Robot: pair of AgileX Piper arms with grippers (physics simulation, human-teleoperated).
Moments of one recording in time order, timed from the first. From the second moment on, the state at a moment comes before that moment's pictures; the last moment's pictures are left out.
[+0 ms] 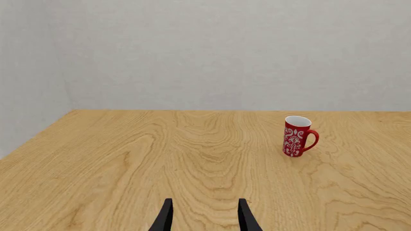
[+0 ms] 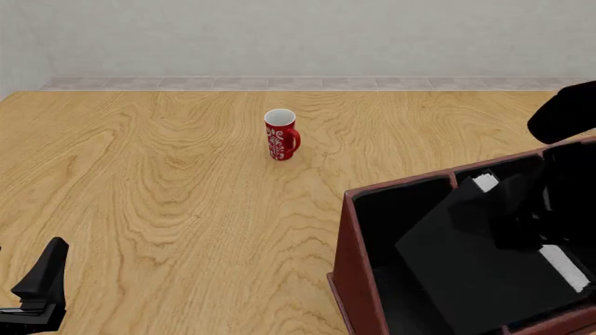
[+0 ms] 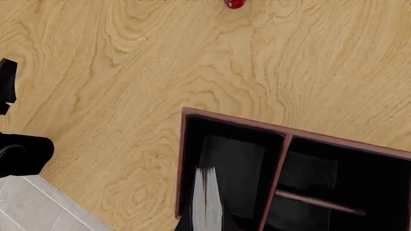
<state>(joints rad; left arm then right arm) 0.03 0.00 -0.01 0.01 0.00 0.68 0.86 -1.10 1.17 0.21</state>
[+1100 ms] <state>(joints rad) 0.03 0.00 -0.01 0.01 0.00 0.66 0.93 -0.91 0.95 0.22</state>
